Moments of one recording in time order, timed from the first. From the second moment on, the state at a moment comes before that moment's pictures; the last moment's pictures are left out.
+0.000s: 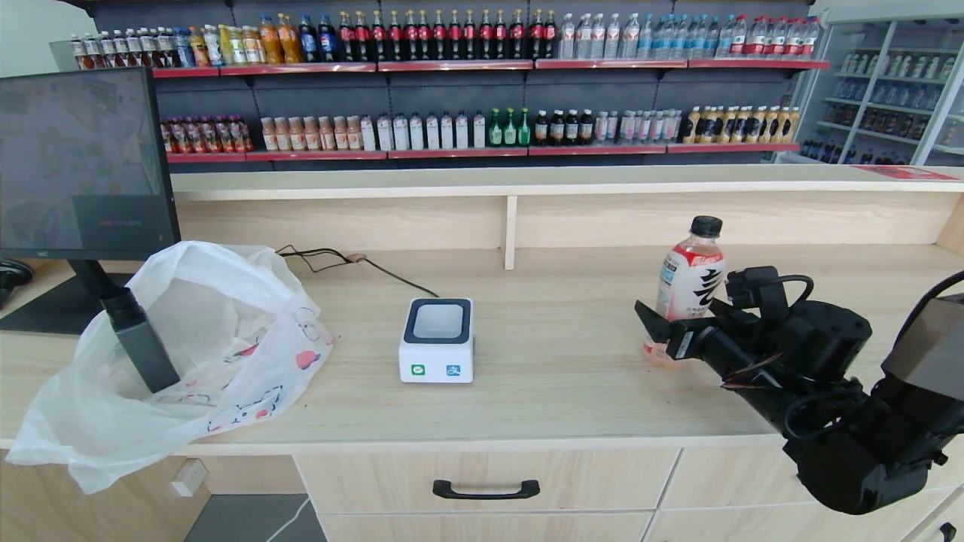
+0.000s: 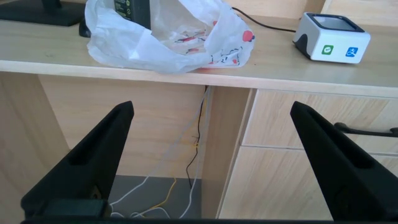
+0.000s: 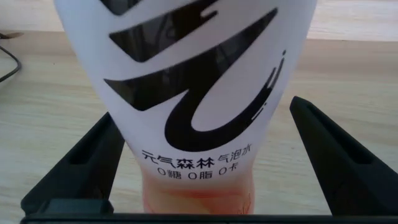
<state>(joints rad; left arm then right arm) 0.00 0.00 0.00 0.00 0.00 0.00 0.21 2.09 -0.55 -1.57 -0.02 0.01</state>
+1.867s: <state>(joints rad) 0.00 0.00 0.00 0.00 0.00 0.00 0.22 2.05 -0.59 -1.57 -0.02 0.01</state>
